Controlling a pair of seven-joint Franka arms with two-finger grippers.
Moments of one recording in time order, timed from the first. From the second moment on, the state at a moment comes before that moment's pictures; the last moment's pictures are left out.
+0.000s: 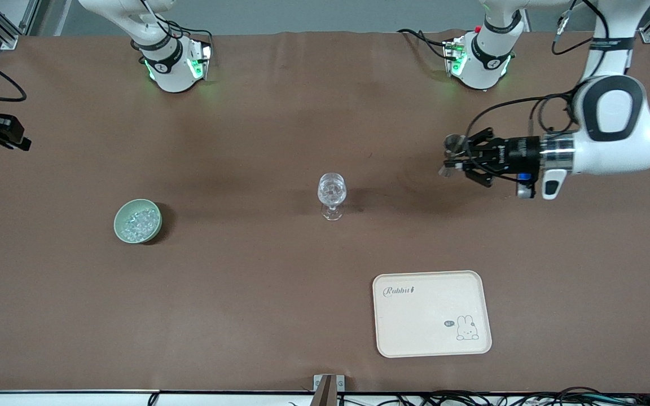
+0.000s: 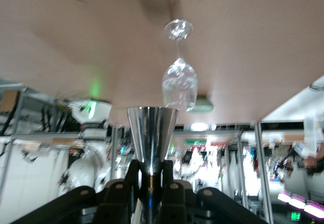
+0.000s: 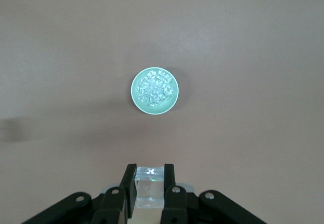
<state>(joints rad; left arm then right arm) -0.04 0.08 -0.09 -2.13 -1.15 1.83 -0.98 0.01 -0.01 -0.08 -1.54 0.00 1.47 0.06</state>
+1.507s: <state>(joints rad) -0.07 0.34 -0.56 -1.92 -0.44 2.43 -1.64 0.01 -0.01 -0.08 -1.54 0.00 1.45 0.06</state>
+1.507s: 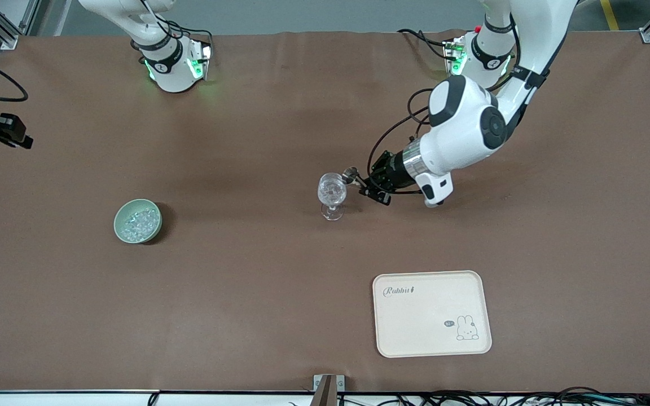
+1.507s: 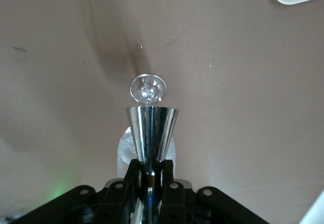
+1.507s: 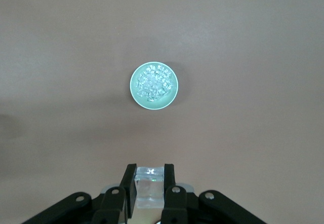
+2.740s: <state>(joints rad) -0.09 0.38 -0.62 -1.85 -0.05 2.40 -1.85 0.01 -0.01 -0.08 -1.54 0.00 1.45 0.06</state>
